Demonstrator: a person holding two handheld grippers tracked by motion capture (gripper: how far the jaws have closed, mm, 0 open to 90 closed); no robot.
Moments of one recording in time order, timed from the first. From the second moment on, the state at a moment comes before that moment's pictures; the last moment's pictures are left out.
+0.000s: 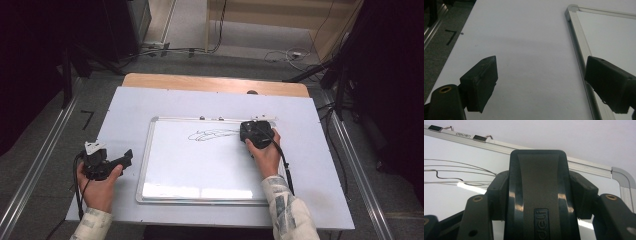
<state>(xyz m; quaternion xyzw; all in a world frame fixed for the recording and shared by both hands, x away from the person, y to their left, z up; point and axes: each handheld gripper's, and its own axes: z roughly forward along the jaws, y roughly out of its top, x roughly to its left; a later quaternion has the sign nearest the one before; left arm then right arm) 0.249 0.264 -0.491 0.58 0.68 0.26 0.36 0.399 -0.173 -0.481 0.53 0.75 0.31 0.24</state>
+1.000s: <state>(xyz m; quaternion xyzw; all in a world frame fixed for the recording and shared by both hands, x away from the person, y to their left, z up) 0.249 0.264 -0.491 0.58 0.68 0.26 0.36 0.403 -0.174 -0.486 0.53 0.75 0.31 0.24</state>
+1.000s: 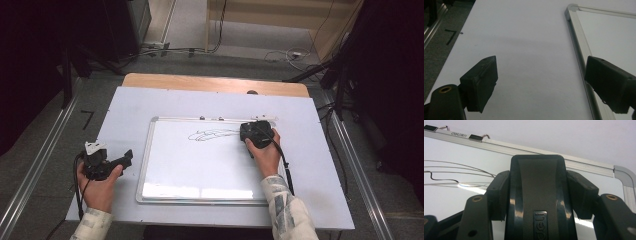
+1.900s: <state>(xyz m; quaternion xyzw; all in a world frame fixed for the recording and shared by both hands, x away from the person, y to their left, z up) 0.248 0.263 -0.491 0.58 0.68 0.26 0.36 0.402 -0.148 -0.487 0.50 0.77 0.31 0.23</state>
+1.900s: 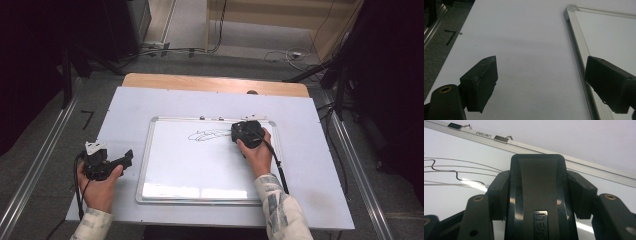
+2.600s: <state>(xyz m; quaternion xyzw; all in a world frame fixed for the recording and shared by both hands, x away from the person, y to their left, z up) 0.248 0.263 -0.491 0.58 0.68 0.26 0.36 0.402 -0.131 -0.489 0.49 0.78 0.32 0.23</state>
